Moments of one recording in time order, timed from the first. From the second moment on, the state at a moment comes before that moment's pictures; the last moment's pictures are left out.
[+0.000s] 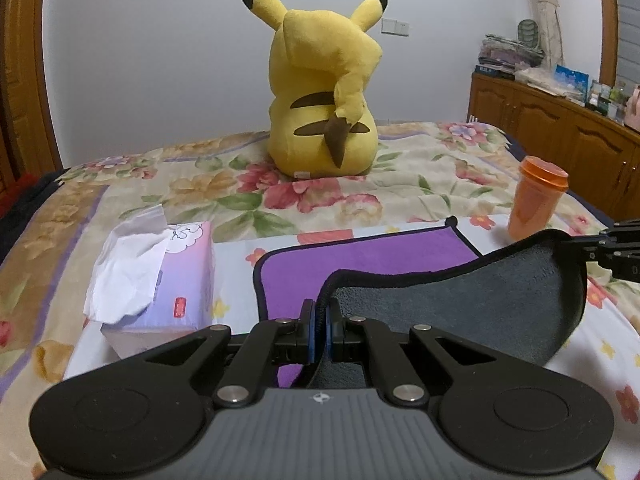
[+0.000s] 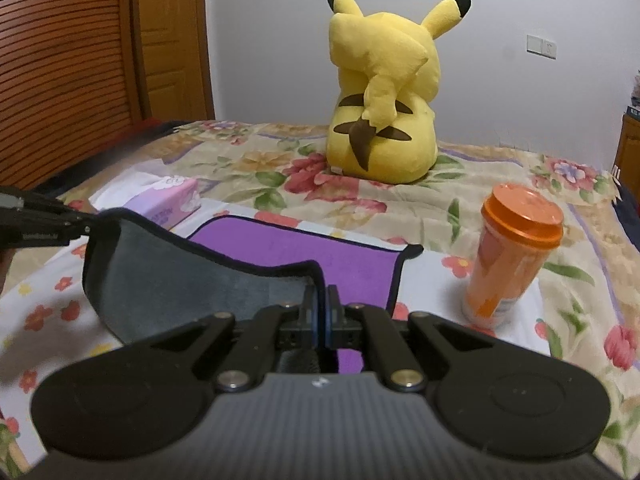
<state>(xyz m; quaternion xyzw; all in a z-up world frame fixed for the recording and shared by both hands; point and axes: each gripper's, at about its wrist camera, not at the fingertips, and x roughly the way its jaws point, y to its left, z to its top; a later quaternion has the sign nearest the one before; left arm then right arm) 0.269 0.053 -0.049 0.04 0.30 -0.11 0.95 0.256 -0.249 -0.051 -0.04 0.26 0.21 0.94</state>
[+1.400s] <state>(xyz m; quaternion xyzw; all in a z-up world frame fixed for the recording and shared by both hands) 0.383 0.044 -0.051 0.06 0.29 -0.06 0.95 0.354 -0.235 -0.056 -0.12 0.23 0.17 0.95</state>
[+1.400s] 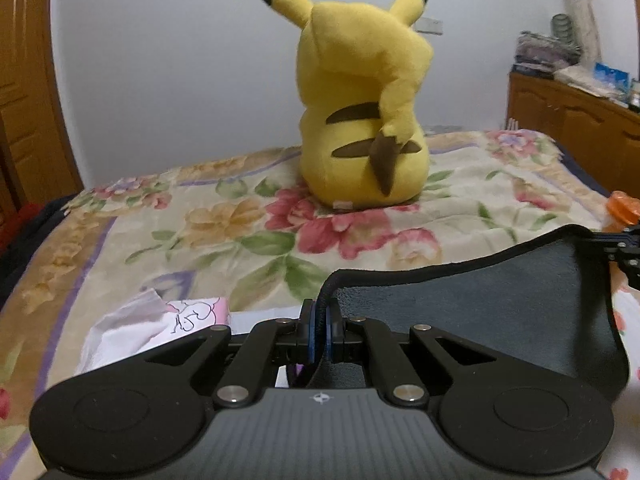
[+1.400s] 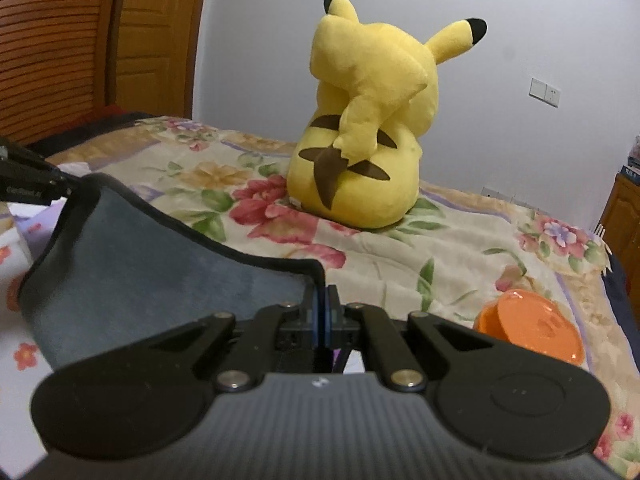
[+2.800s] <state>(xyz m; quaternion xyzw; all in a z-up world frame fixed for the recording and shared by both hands) 0.336 0.025 -0.049 0.06 0.35 -0.08 0.93 0.305 -0.237 -0.052 -0.05 0.26 0.15 0.95</state>
